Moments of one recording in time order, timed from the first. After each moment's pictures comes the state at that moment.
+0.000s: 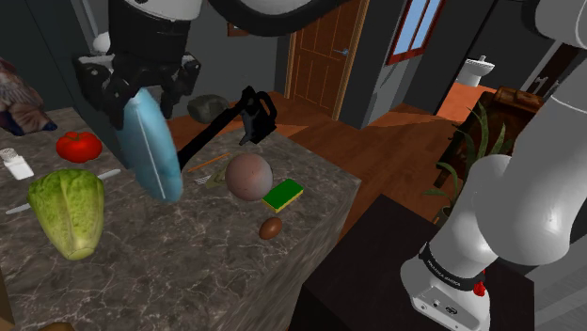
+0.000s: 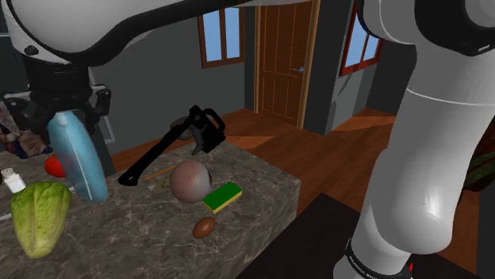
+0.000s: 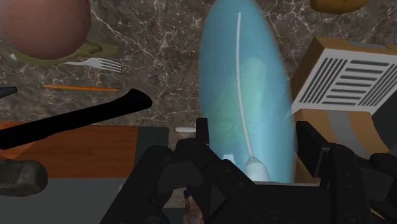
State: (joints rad) arm 0.29 0.01 0.46 -1.79 -0.17 2.16 0.71
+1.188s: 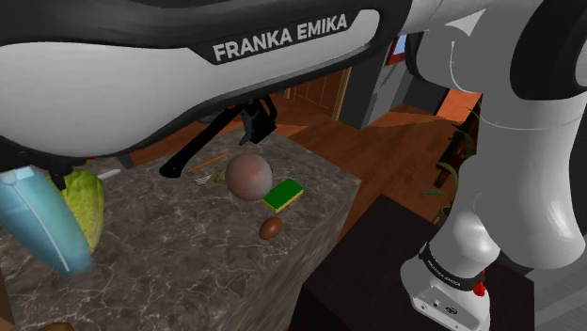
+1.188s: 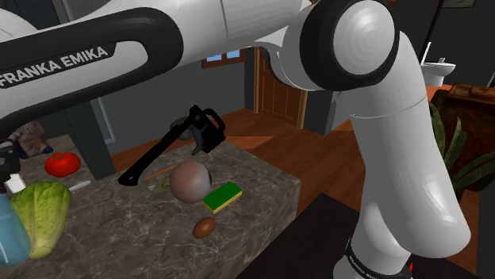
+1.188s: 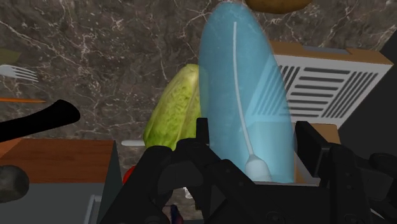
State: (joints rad) arm 0.54 0.46 0.49 -1.36 -0.48 2.08 1.01
